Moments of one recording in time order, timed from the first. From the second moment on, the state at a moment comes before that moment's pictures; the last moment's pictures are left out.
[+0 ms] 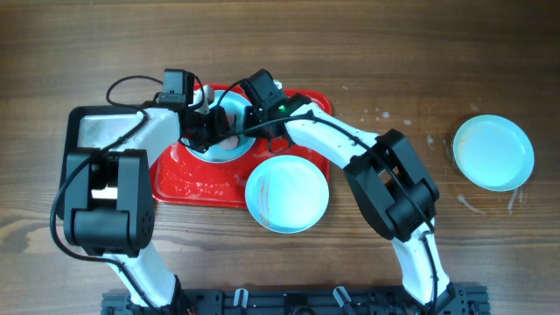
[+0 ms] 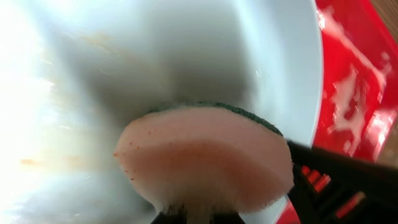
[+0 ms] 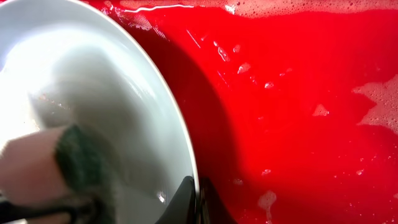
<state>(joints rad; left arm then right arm) -0.08 1.93 1.12 -0.45 0.43 -0.45 0.68 2.22 1.58 -0.46 -0.05 0.68</state>
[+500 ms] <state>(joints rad) 0.05 1.88 1.50 -1.04 0.08 -0.49 0.66 2.22 1.58 -0.46 -0.09 0.67</state>
